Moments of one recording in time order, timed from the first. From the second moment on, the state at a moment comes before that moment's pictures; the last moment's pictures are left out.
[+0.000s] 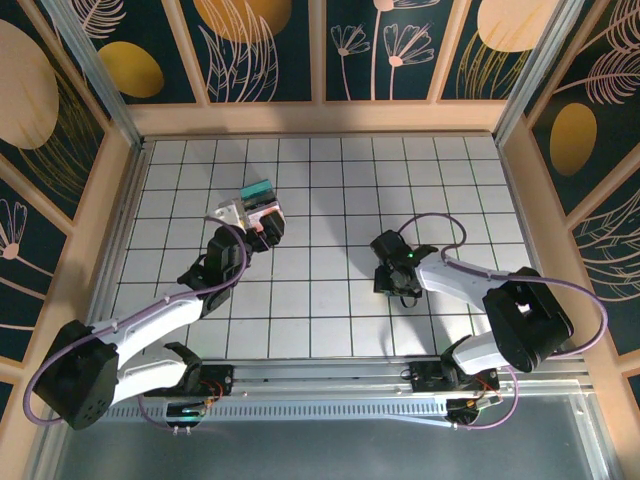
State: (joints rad) left arm -0.61 1.14 0.52 0.29 -0.34 -0.70; right arm 0.64 1.42 0.68 -0.60 0.18 0.68
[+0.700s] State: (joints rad) left arm -0.61 1.31 0.67 0.20 -0.19 -0.83; right arm 0.71 1.12 0.53 -0.23 0.18 0.57
